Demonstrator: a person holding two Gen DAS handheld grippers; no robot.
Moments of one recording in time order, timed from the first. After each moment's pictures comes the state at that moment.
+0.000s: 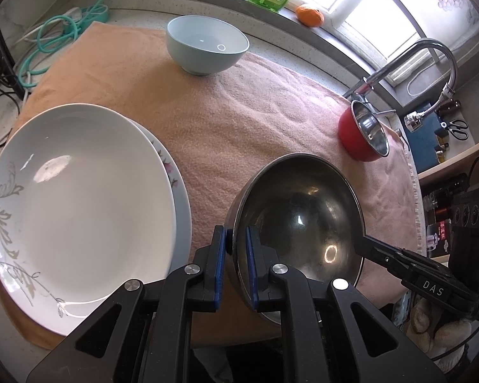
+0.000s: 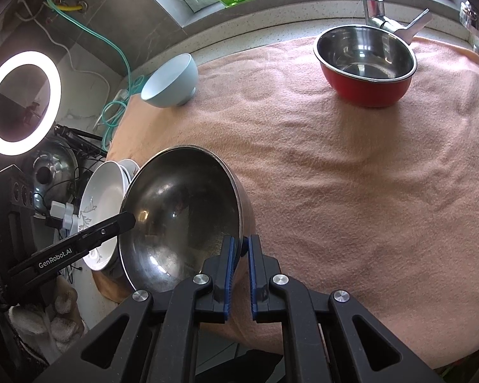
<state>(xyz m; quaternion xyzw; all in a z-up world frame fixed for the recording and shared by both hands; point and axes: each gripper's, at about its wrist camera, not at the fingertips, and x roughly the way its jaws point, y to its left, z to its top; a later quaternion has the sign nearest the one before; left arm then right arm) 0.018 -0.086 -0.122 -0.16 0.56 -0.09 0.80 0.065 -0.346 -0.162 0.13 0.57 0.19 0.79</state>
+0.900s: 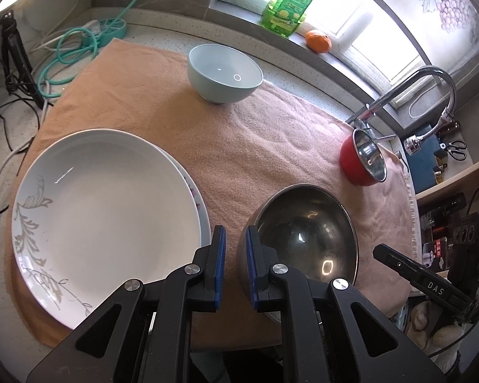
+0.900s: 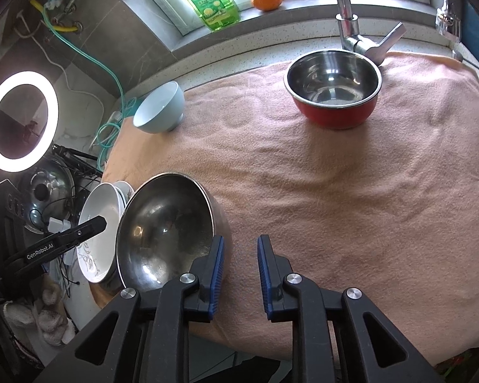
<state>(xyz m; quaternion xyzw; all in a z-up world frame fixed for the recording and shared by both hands) 0.018 -0.063 -0.095 -0.18 0.54 -0.07 0.82 0.061 -0.375 -0.140 0.13 0.53 0.16 0.82</state>
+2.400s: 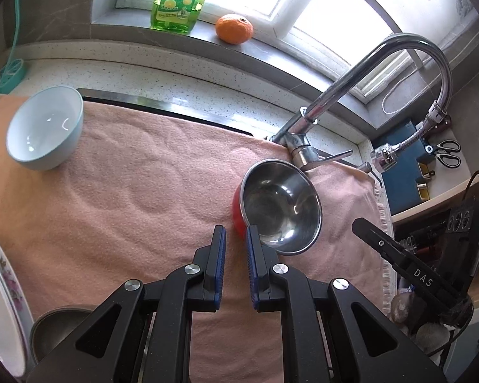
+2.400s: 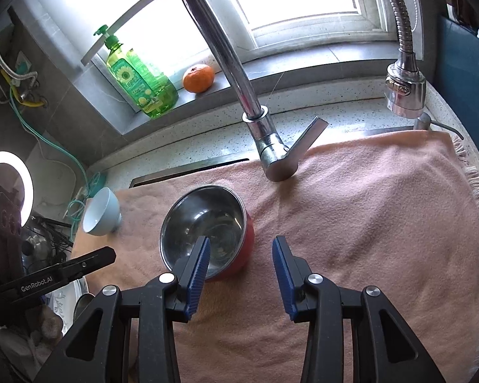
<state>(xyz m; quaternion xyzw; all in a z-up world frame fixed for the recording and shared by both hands) 0.137 -0.237 -0.091 -0.16 0.53 -0.12 0.82 0.185 -0.515 -0.119 0.15 0.46 0.14 0.86</state>
